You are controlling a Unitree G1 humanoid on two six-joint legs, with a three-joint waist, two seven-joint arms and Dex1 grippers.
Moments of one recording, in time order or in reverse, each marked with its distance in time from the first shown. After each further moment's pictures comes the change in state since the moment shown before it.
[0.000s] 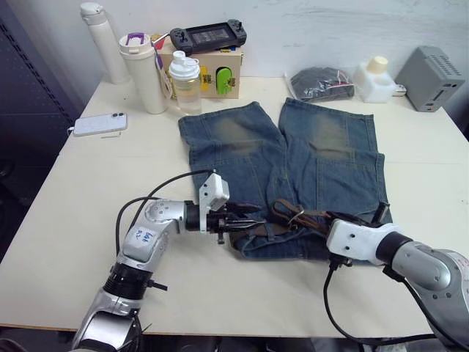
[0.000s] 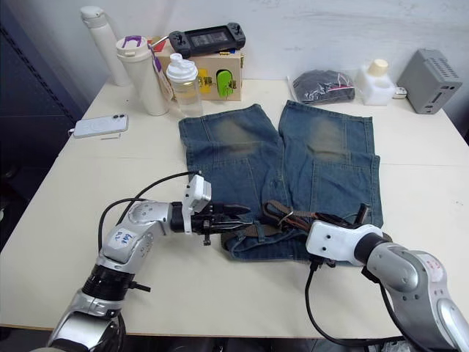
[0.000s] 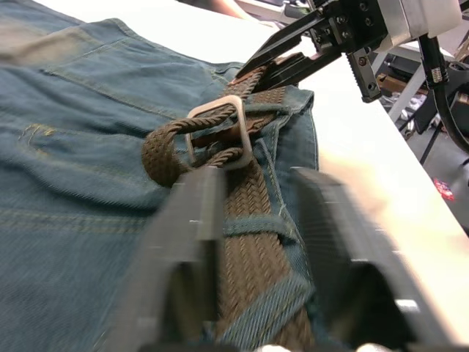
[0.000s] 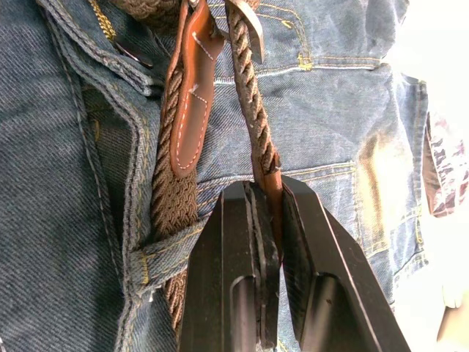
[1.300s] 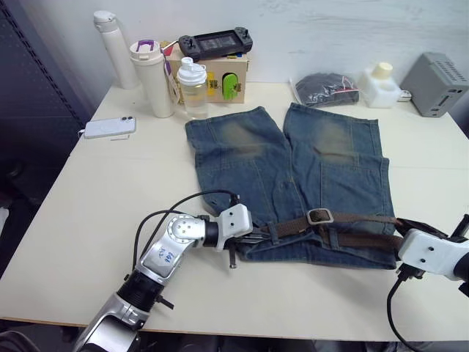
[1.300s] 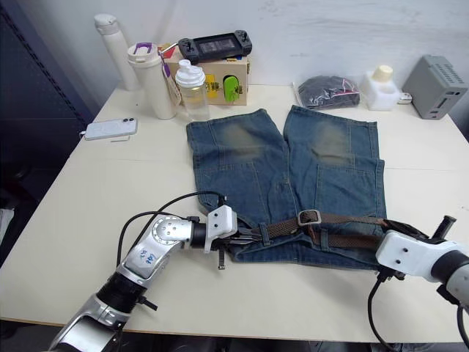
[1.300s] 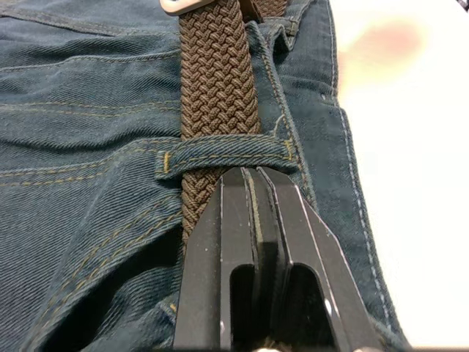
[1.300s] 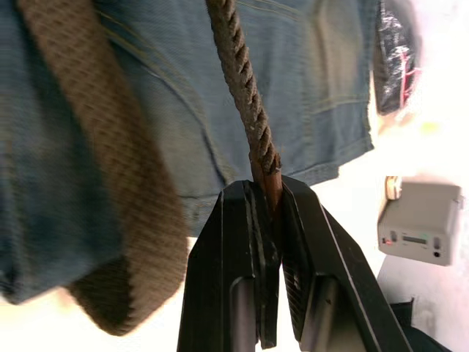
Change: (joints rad) left arm 0.040 0.033 -0.143 0.067 0.202 -0.190 0.102; right arm 0.288 -0.004 -0.409 0.203 0.077 -0.313 -0.020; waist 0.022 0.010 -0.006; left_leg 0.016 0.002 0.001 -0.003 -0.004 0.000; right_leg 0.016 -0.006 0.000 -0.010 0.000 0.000
